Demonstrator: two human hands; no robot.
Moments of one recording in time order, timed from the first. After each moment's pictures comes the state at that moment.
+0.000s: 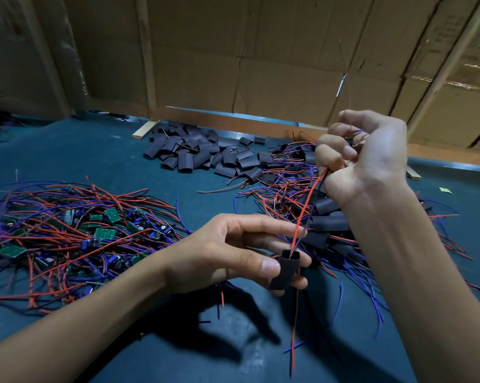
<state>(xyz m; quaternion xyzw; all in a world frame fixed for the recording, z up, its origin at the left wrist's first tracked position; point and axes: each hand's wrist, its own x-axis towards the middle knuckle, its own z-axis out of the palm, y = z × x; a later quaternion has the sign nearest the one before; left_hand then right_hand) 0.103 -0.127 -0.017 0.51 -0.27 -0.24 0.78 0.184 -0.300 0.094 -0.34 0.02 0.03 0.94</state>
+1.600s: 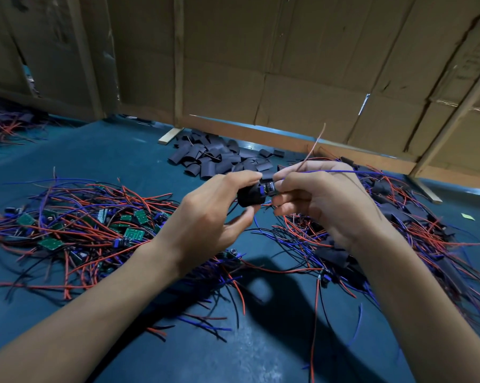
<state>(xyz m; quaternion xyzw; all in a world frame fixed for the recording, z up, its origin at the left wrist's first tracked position) 0.121 -0.083 -0.013 0.83 -0.23 0.46 0.23 0.171 -0.267 0.062 -0.70 -0.18 0.10 0.69</state>
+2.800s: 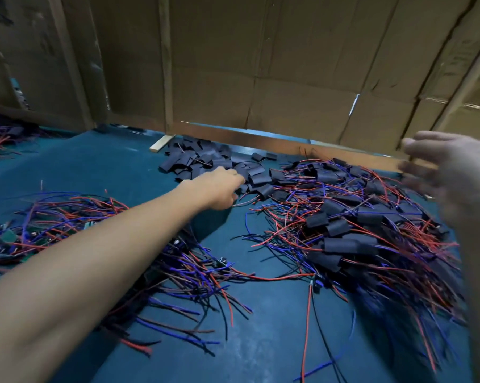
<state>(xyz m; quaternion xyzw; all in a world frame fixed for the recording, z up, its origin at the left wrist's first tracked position) 0.267 -0.064 -0.006 1.00 -0.09 0.00 0.00 0.213 -0.388 0.108 -0.72 -0.03 -0.15 0.68</state>
